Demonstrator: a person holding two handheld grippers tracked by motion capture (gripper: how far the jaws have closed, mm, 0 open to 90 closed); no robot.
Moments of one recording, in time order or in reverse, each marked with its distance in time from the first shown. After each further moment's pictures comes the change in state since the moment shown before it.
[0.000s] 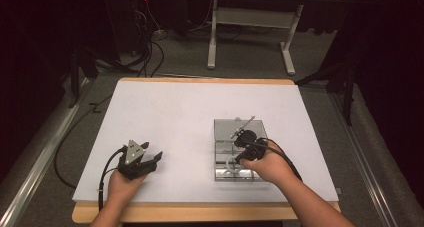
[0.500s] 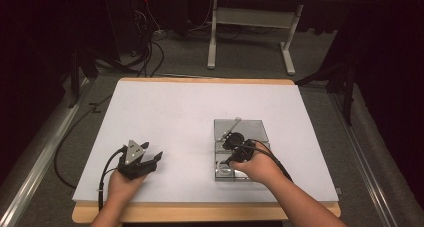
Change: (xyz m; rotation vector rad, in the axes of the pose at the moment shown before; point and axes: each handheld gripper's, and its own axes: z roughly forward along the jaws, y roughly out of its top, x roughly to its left) left arm 0.000 0.000 0.000 -0.001 -0.001 0.002; right arm 0.017 0.016 0.018 0.027 0.017 -0.065
